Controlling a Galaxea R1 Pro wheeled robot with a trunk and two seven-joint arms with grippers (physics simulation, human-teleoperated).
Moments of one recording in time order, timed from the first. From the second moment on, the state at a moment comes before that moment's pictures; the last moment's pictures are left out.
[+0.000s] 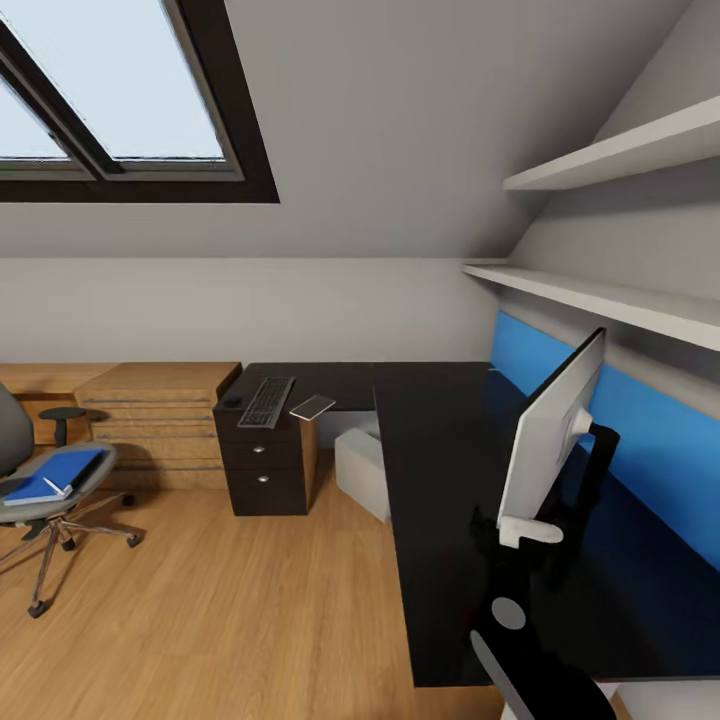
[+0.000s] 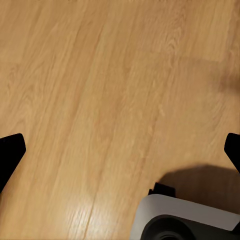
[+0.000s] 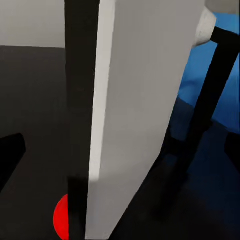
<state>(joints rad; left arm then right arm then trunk) 0.01 0.03 -0.07 -0.16 0.22 -0.51 0.23 -0.29 -0.11 0.42 -1.31 -0.19 0.10 -0.82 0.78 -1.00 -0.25</state>
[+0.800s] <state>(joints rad) 0.01 0.03 -0.07 -0.16 0.22 -0.52 0.23 -0.29 -0.11 0.42 -1.28 -0.18 0.02 -0.85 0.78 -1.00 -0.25</state>
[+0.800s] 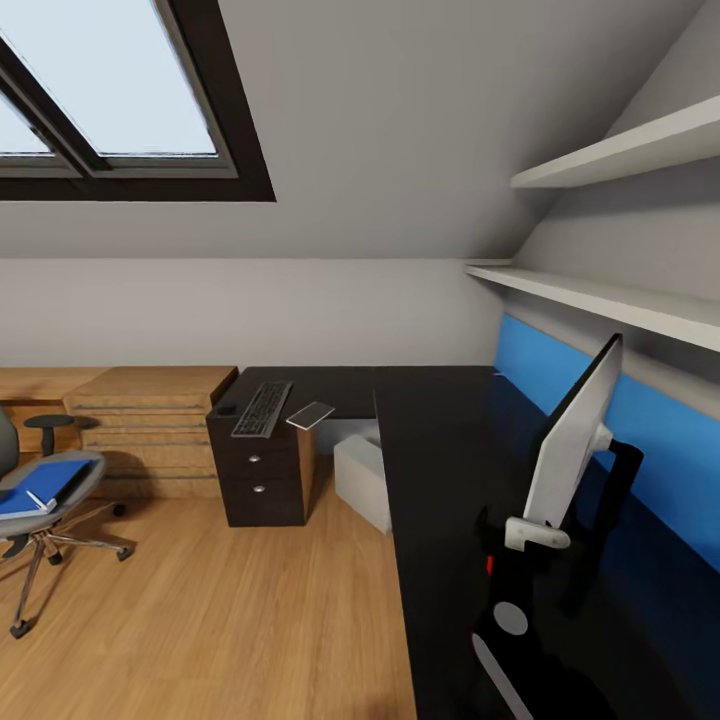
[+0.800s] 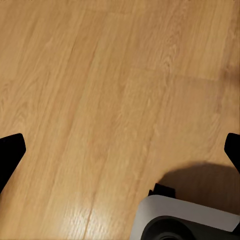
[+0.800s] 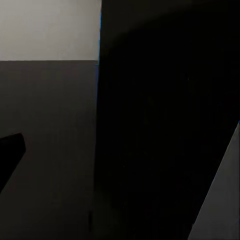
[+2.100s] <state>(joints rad) 0.01 0.03 -0.07 -0.16 0.23 -0.51 0.23 -0.29 -0.11 0.40 -1.28 -0.18 0.02 -0.88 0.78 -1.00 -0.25</state>
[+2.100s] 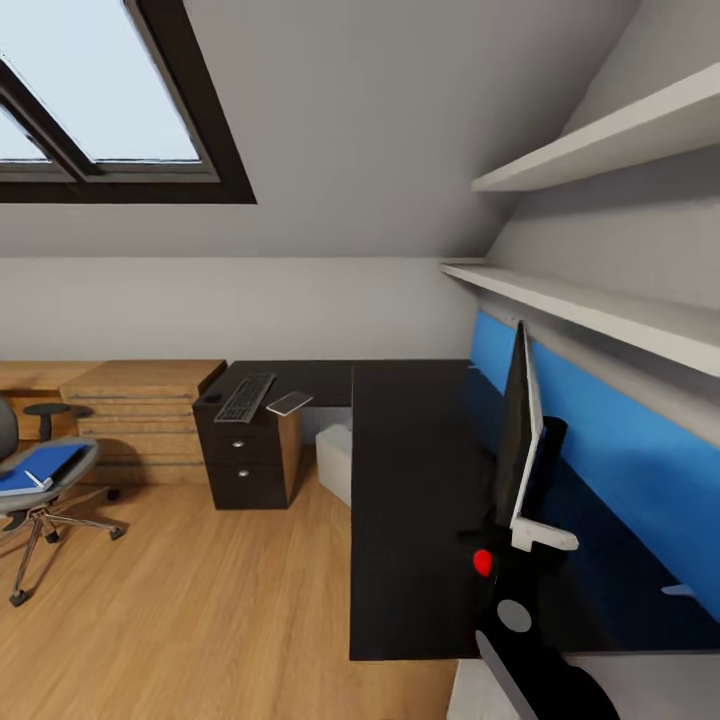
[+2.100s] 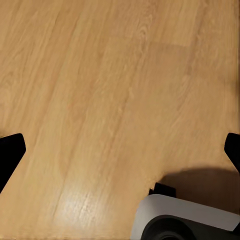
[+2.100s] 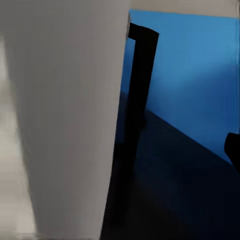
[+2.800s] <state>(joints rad) 0.01 0.03 -0.07 -0.16 0.23 -0.52 0.23 -0.29 -0.11 0.40 -1.28 -0.18 0.03 -0.88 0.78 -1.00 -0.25</state>
